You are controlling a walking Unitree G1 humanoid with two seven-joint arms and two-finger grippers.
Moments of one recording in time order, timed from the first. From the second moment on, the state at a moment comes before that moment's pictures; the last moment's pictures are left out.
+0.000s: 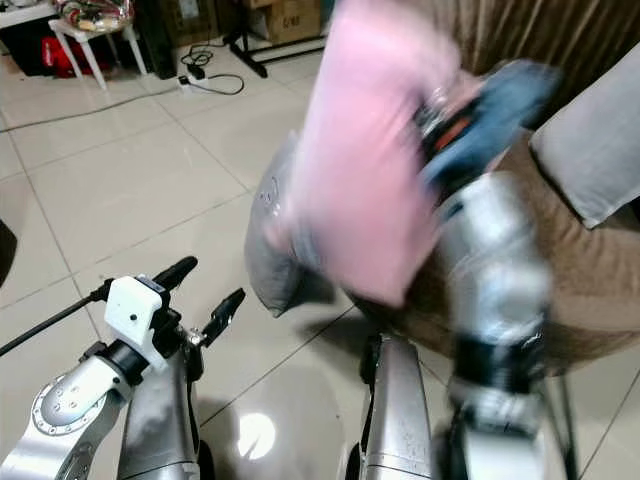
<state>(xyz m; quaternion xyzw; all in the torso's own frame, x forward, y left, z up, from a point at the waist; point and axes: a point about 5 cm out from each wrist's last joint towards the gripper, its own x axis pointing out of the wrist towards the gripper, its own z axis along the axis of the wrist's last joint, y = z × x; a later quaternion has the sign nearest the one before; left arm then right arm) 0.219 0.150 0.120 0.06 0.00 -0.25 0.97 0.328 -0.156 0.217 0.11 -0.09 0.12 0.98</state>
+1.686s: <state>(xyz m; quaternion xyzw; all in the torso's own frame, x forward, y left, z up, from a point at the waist) 0.233 0.142 0.128 0.07 -0.03 -0.20 0.98 0.296 -0.182 0.200 0.07 -0.06 0.00 1.00</state>
